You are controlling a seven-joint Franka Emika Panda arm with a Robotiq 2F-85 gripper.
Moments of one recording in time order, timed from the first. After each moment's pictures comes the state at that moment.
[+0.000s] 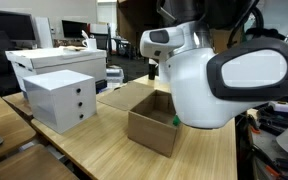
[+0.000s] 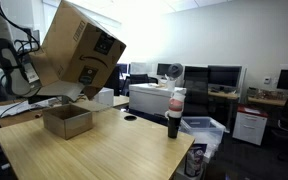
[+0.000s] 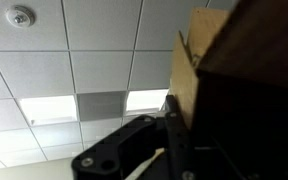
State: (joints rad) arm 0.62 0.37 0.25 -2.34 -2.36 0.69 -0.27
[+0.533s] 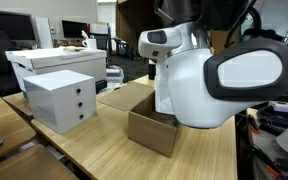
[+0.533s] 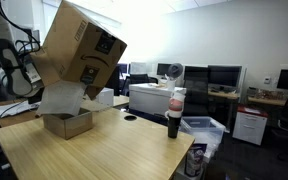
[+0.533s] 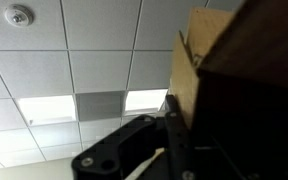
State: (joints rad) arm 0.62 0.38 0.25 -2.32 -2.36 0.69 -0.27
